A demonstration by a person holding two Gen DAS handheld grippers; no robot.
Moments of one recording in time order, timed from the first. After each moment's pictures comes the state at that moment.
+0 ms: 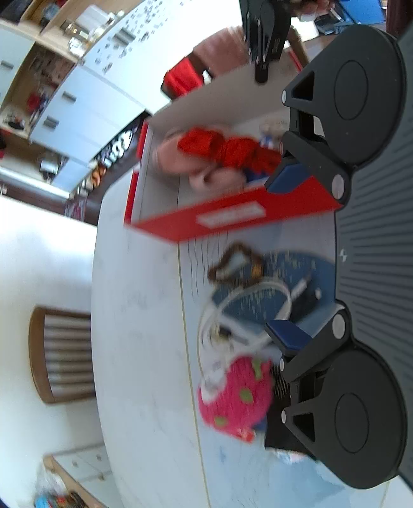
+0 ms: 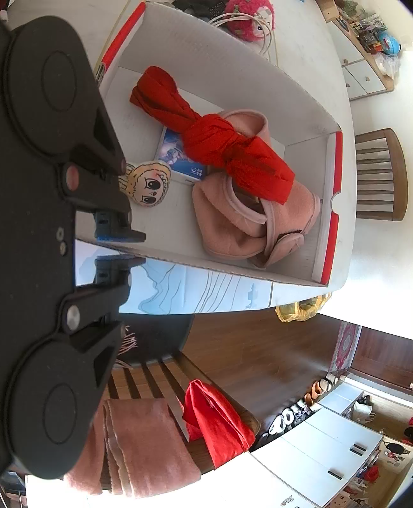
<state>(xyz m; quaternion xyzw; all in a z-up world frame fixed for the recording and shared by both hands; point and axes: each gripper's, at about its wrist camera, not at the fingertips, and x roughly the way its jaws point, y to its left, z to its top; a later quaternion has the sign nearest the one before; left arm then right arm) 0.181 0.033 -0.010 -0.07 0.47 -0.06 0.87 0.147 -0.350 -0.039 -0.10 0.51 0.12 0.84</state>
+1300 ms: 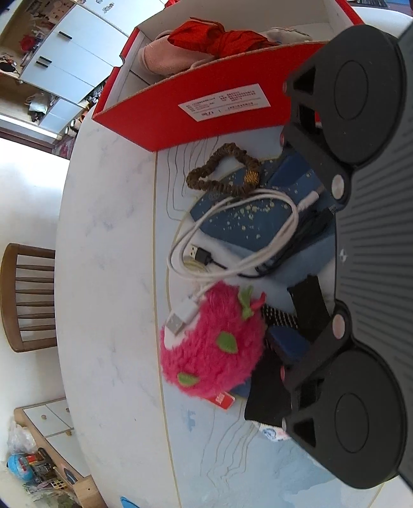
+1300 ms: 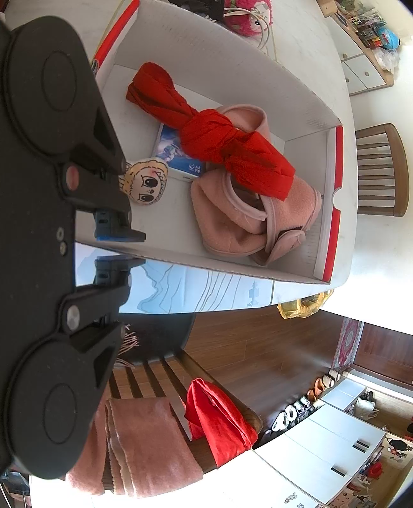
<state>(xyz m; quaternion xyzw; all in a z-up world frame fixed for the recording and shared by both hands) 0.215 0.061 -0.081 -0.07 0.51 0.03 0.86 0.150 -0.344 -0.043 -0.11 0.52 0.11 0.84</state>
